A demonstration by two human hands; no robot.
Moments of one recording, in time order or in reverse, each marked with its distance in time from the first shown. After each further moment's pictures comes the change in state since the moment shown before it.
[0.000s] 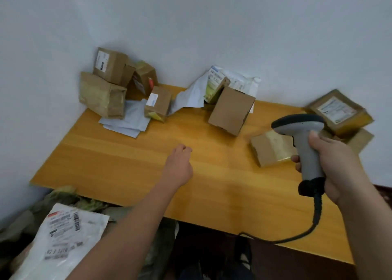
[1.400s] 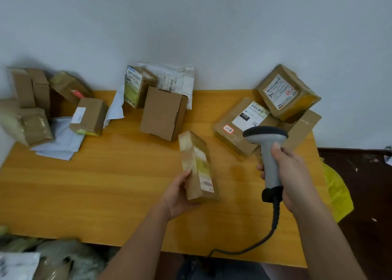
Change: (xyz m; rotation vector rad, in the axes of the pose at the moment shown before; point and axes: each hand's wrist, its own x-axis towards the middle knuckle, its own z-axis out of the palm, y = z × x) left_hand 0.031 0.198 0.110 -1.572 -0.567 -0.767; right_hand 0.136 0.046 -0.150 0.169 0.020 0.201
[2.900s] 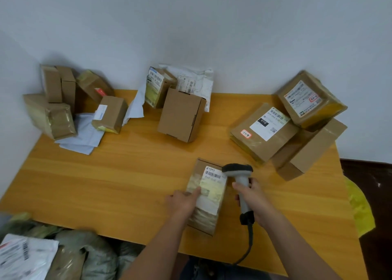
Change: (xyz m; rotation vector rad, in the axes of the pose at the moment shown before) left_hand 0.004 -0.017 -0.021 0.684 0.720 0.035; right_hand 0.043 0.103 0.060 -0.283 -0.252 0.249
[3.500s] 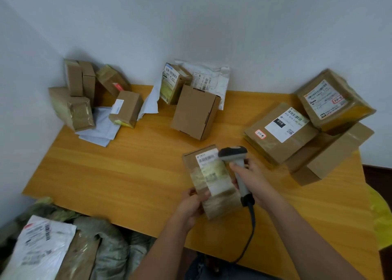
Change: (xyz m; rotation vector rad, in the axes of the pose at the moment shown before) left_hand -0.008 -0.008 -0.009 -0.636 -0.309 -0.129; right_hand 0.007 -0.045 0.021 -0.040 -0.144 -0.123
